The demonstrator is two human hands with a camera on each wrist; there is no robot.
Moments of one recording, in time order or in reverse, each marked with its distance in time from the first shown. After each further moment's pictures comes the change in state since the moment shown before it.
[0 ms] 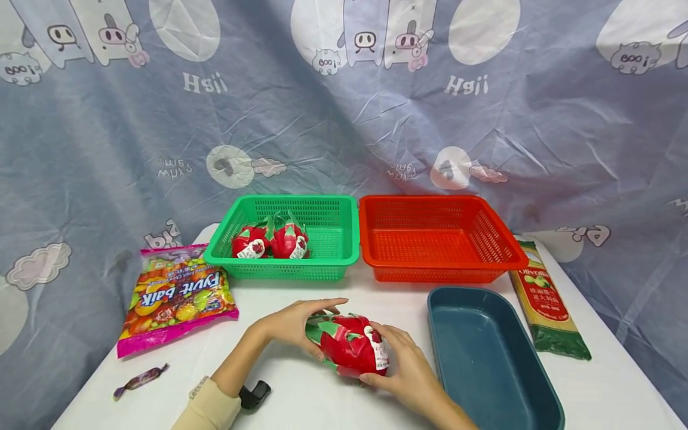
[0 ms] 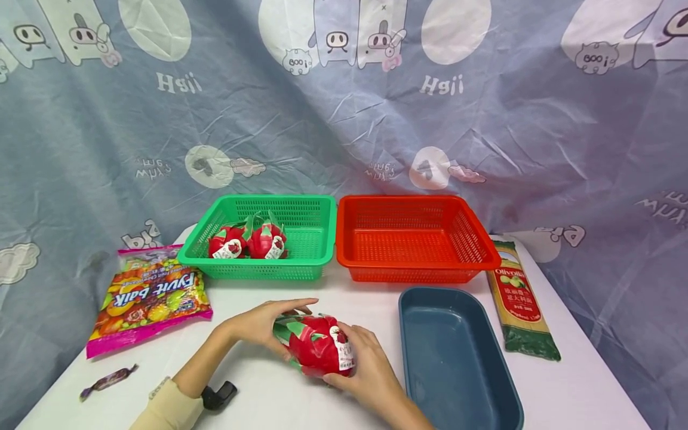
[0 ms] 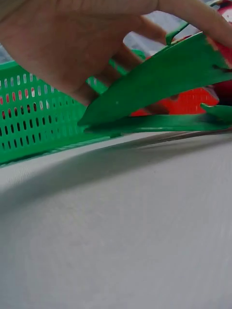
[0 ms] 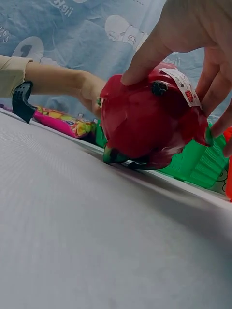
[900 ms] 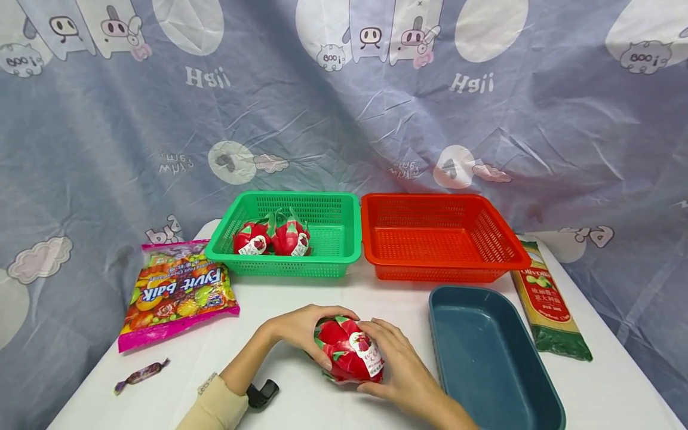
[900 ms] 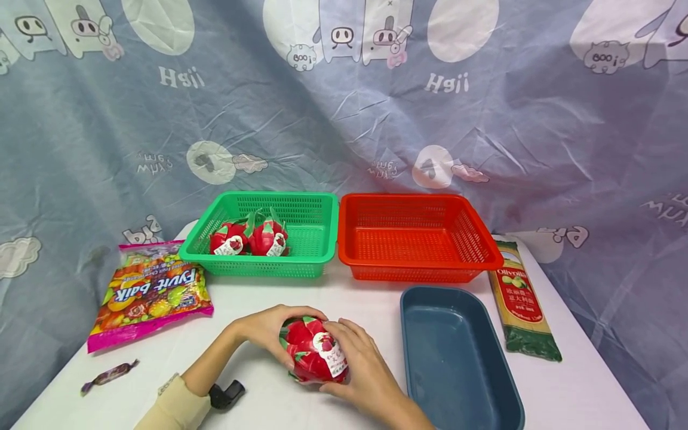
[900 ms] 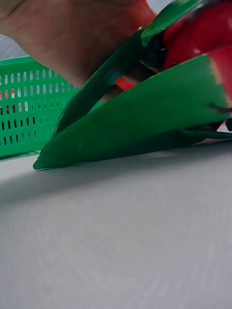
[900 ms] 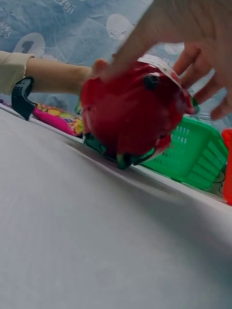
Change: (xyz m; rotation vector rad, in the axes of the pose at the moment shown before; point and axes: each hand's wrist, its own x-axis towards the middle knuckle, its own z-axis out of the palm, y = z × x) left_hand 0.010 0.014 0.008 -0.263 -0.137 0.026; right_hand 0.002 -0.001 -0.001 -0.058 -0.020 -0.328
